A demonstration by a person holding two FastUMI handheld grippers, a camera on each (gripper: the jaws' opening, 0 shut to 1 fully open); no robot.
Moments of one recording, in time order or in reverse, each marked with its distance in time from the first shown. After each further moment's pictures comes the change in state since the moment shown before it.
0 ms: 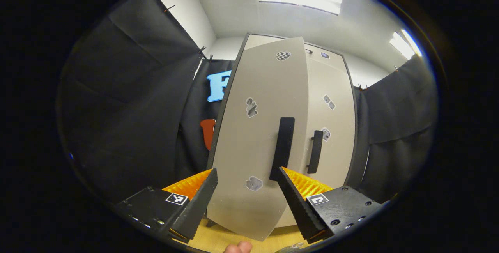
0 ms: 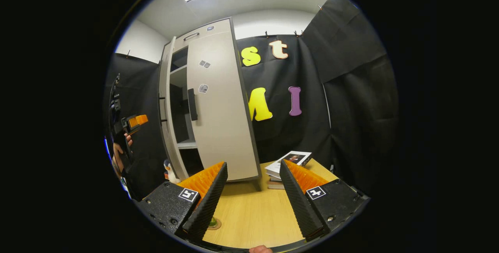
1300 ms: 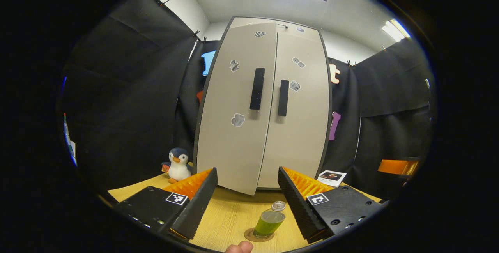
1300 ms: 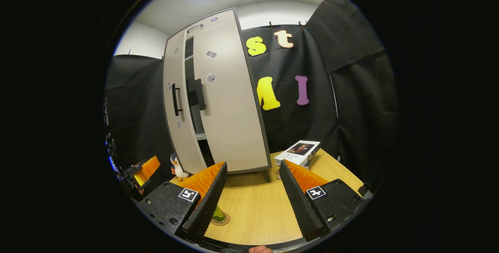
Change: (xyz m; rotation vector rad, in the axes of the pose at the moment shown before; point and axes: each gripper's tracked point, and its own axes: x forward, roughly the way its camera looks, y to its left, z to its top) left arm -0.095 -0.050 -0.098 0.025 0.150 -0.008; right arm 0.002 0.019 -0.018 0.033 0.072 0.055
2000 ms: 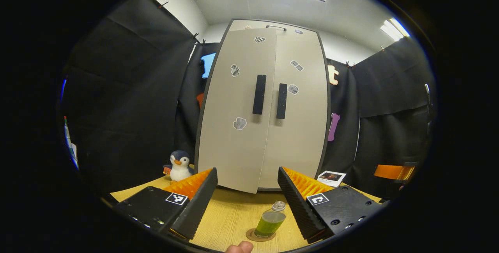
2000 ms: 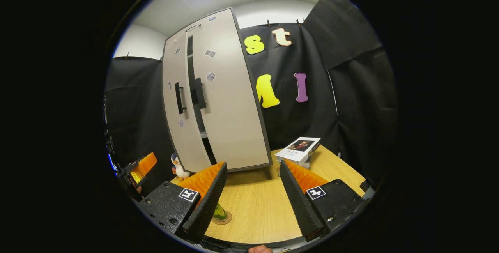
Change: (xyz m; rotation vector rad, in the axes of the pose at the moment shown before) left arm -0.006 0.002 0.003 0.011 -0.003 0.003; right arm -0.003 0.002 -0.006 0.024 0.027 -0.016
